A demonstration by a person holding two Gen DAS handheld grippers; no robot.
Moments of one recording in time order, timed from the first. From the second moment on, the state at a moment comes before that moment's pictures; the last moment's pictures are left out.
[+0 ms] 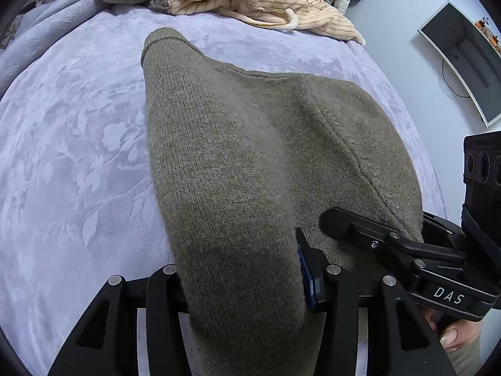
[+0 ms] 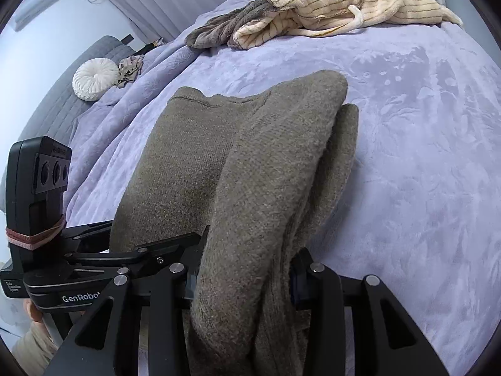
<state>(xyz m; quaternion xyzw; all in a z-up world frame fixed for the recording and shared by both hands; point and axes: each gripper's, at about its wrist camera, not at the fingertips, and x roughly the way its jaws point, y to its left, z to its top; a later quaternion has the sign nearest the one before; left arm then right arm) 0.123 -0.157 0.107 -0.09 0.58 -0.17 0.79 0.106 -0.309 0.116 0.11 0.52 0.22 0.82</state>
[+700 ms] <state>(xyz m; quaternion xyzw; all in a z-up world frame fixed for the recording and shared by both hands) 0.030 -0.137 0.136 -0.07 0.57 -0.17 0.80 0.011 -0.285 0.138 0.09 0.50 0.23 0.83</state>
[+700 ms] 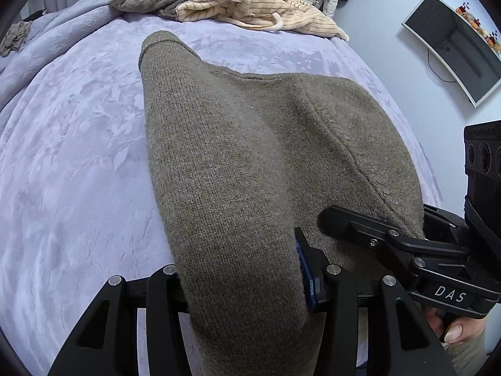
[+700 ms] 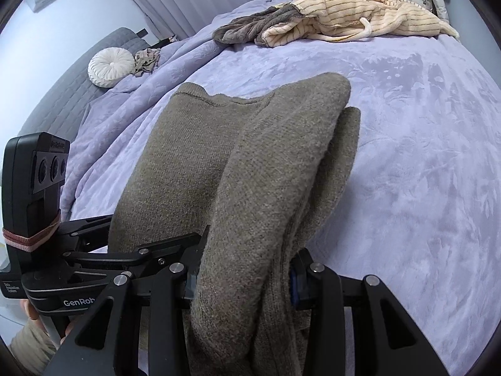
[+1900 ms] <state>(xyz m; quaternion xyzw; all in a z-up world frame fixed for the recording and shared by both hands) -0.083 -0.083 0.128 -0.07 0.56 -0.15 0.81 -0.082 -0.222 0.120 0.05 0.51 0.27 0.82</state>
